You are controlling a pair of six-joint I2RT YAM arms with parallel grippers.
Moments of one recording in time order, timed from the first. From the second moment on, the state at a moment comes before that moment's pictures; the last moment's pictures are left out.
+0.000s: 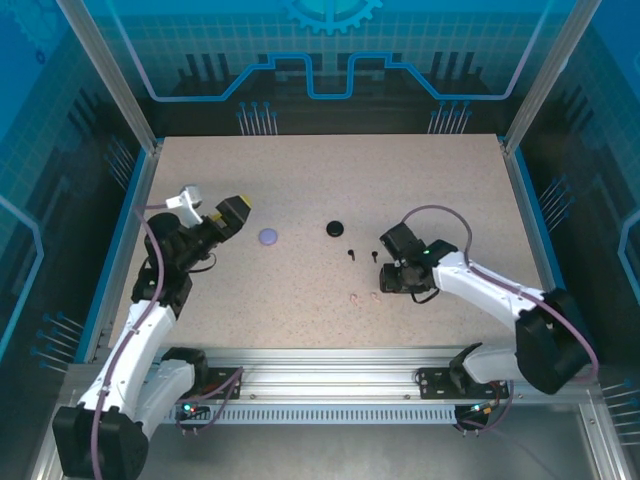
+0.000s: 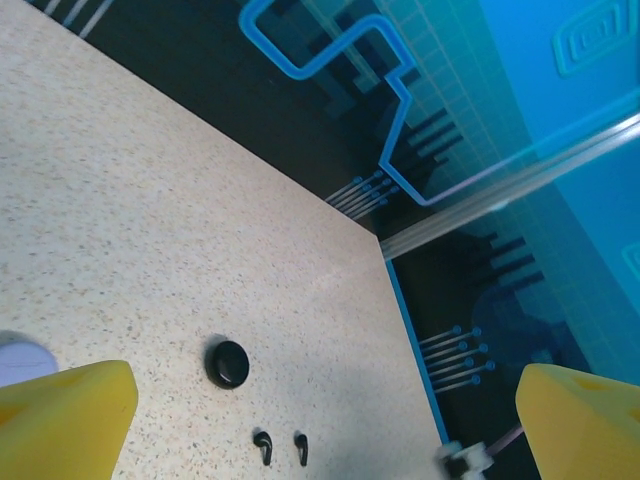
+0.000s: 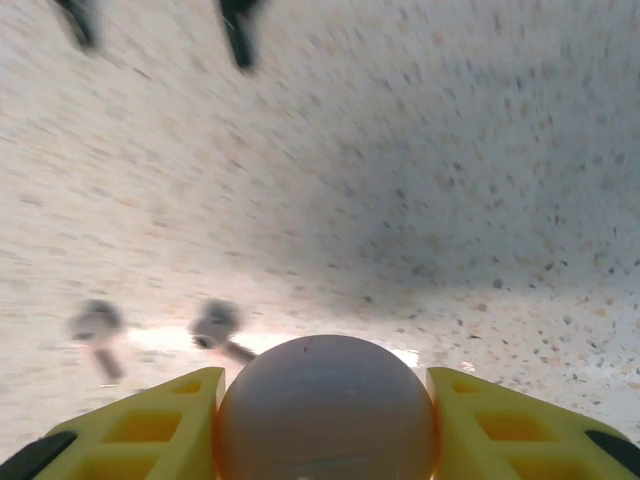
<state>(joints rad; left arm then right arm) -0.08 0.84 0.60 0.07 0.43 -0.84 0.58 1.30 0.84 -0.77 0.07 0.59</state>
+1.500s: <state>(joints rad) -0.29 1.56 0.46 1.25 0.50 -0.88 0.79 1.77 1.66 -0.61 0.21 1.29</state>
